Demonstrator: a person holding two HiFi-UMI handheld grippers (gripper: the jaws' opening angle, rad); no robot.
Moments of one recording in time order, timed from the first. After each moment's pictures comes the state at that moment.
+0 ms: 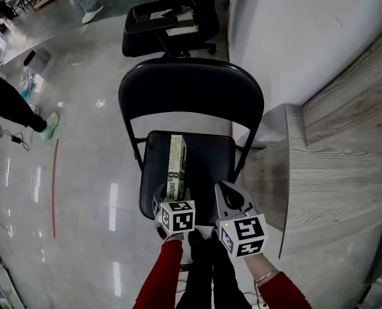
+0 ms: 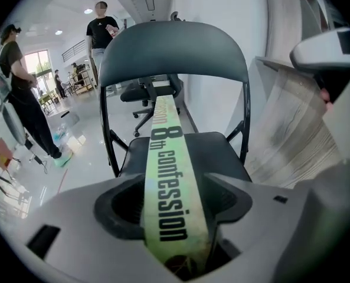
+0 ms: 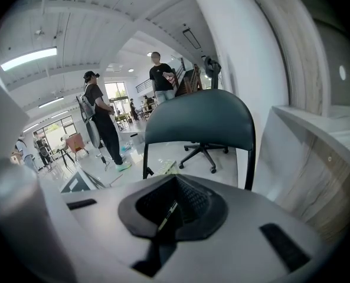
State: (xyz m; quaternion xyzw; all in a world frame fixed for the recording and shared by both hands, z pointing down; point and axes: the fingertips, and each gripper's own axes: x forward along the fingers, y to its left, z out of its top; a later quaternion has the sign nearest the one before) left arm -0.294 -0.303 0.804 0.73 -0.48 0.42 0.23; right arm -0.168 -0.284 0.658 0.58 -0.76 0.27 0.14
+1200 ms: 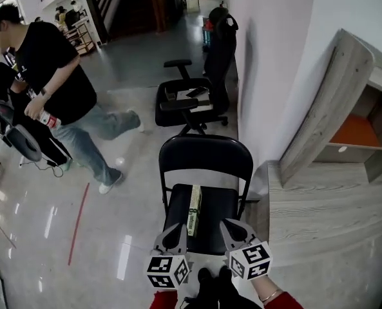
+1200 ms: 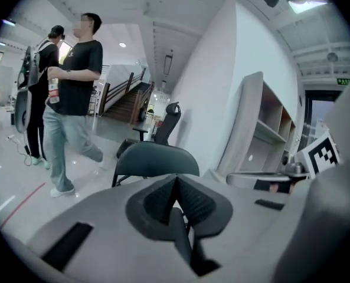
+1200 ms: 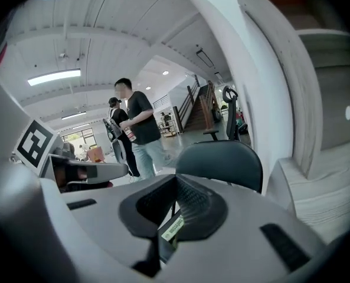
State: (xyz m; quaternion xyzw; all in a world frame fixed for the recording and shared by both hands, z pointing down) left arm -0.301 -0.246 0.490 0.84 -0.49 0.12 0.20; right arm -0.188 -0.233 0.503 0.53 -0.82 0.22 0.07
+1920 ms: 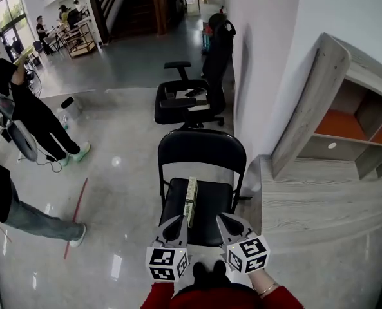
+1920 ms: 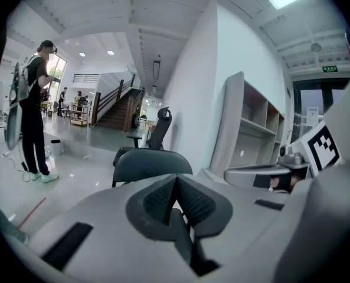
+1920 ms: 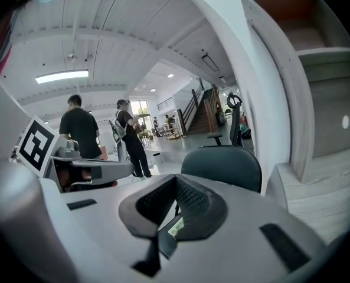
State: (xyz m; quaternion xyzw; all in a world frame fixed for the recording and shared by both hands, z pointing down) left arm -0.292 -0.218 0.467 0.86 -0.48 0.13 0.14; right arm -0.191 -0.203 0.480 0.52 -0.83 0.20 0.06
